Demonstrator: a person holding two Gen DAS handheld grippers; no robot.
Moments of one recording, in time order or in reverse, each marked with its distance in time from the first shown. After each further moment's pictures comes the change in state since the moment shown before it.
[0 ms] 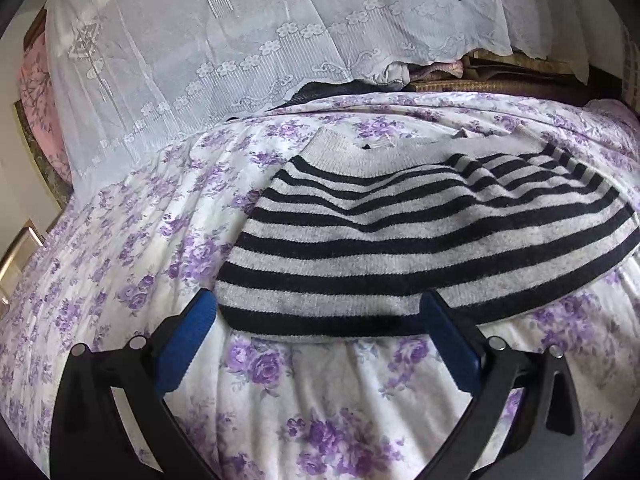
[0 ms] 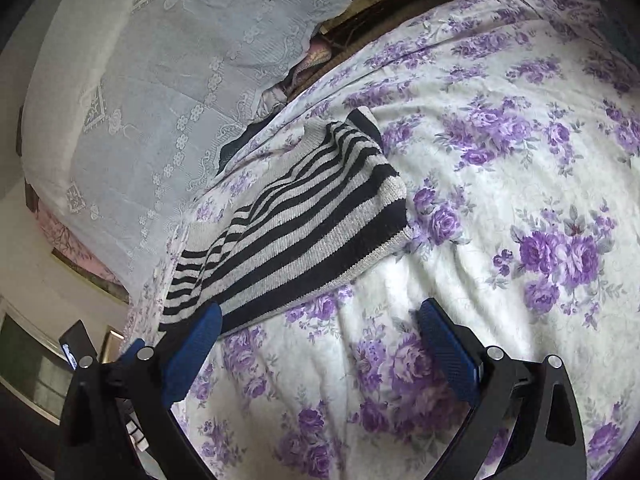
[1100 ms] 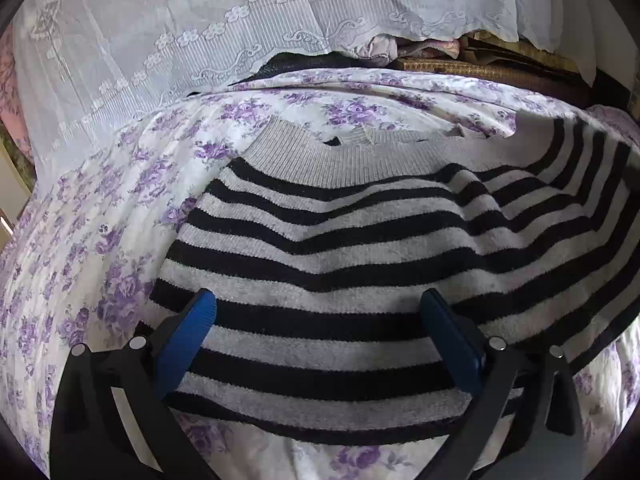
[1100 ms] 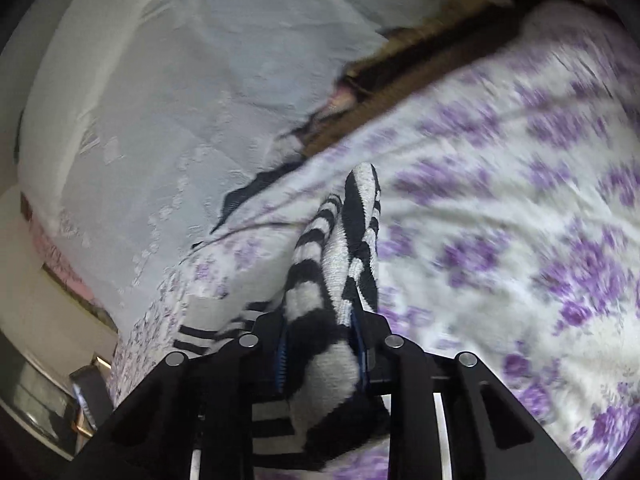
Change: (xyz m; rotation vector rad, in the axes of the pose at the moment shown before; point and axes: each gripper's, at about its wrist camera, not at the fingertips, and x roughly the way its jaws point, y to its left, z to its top) left arm 0.063 -0.022 0.046 -0.022 0.132 -0.090; right arm 0.058 0.071 0.080 -0.145 -0.151 -0.031
